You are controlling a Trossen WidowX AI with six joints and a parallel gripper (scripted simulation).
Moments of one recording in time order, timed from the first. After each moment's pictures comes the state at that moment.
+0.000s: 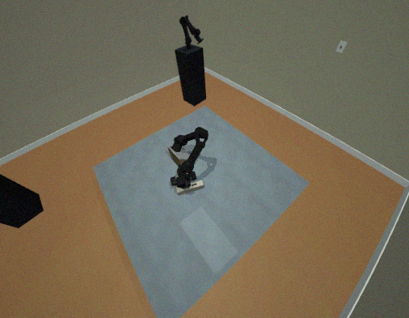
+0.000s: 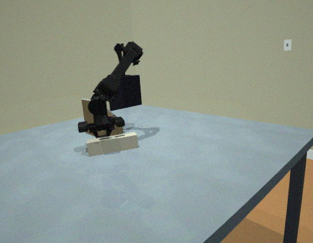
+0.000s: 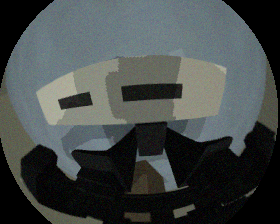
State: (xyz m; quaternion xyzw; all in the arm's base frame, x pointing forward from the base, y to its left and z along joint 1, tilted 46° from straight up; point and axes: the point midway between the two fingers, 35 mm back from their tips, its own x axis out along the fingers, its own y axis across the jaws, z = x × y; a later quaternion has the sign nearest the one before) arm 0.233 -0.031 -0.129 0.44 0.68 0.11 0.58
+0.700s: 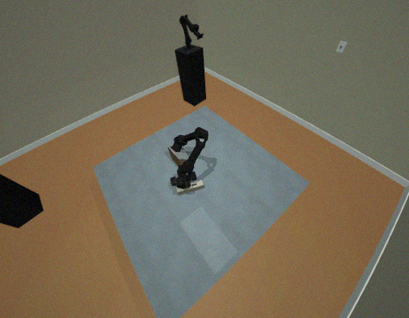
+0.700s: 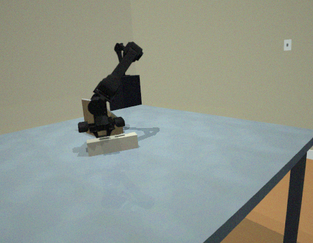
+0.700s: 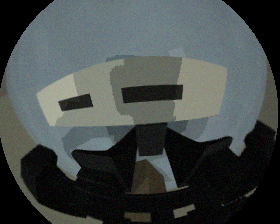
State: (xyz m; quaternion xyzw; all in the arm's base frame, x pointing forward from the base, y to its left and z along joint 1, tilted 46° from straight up) arm 0.235 -0.032 -0.129 0.44 0.68 0.11 0.57
